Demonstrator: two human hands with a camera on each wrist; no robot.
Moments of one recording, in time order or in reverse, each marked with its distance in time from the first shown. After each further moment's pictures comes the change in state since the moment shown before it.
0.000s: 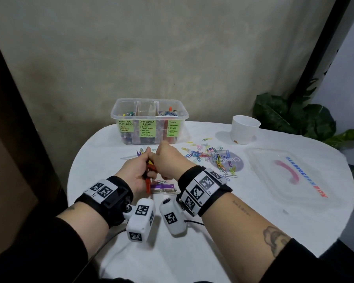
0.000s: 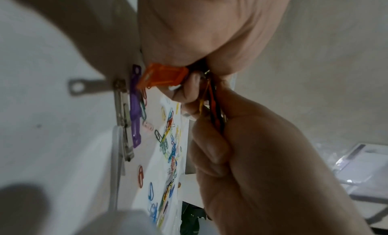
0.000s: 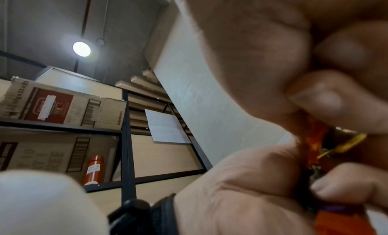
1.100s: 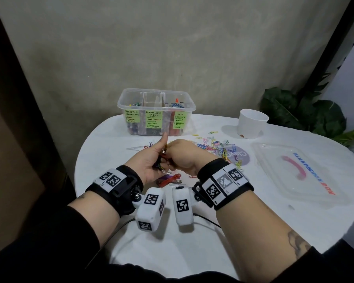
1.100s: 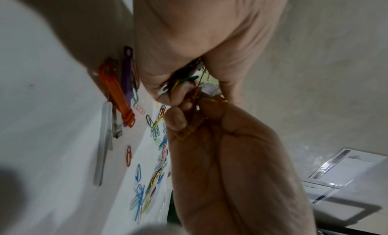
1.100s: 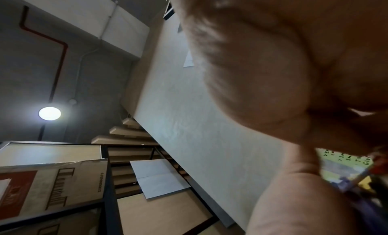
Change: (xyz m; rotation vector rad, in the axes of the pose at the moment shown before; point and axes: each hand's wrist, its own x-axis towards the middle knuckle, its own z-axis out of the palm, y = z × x) left_hand -0.011 -0.003 0.007 0.034 -0.146 -0.029; right_hand -0.022 0.002 -0.017 0.421 -0.203 0.139
